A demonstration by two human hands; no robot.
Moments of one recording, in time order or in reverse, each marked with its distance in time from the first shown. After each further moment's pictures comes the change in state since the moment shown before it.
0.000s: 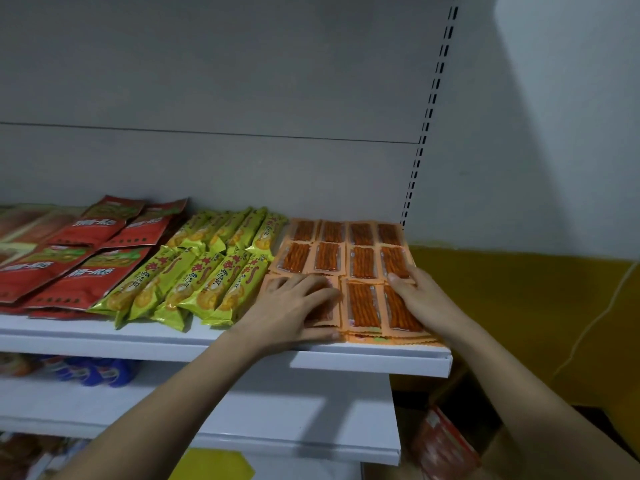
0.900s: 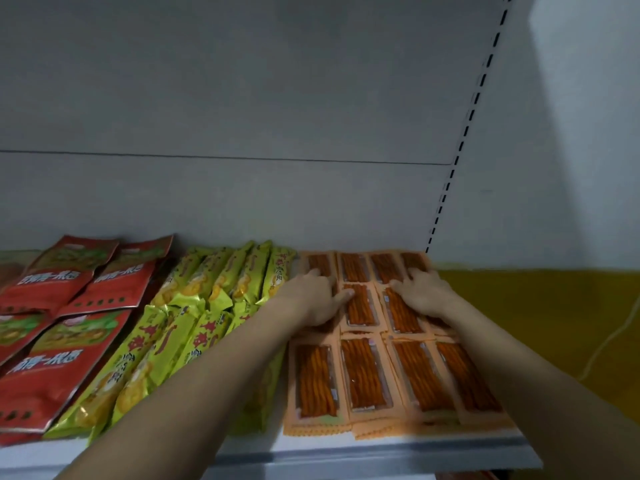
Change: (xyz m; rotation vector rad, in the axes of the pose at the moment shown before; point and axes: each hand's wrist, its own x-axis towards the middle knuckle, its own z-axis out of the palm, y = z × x) left_hand 0.122 -0.087 -0.016 -0.105 -0.252 -0.286; right_hand 0.145 -0.039 0.026 -0.601 0.154 0.300
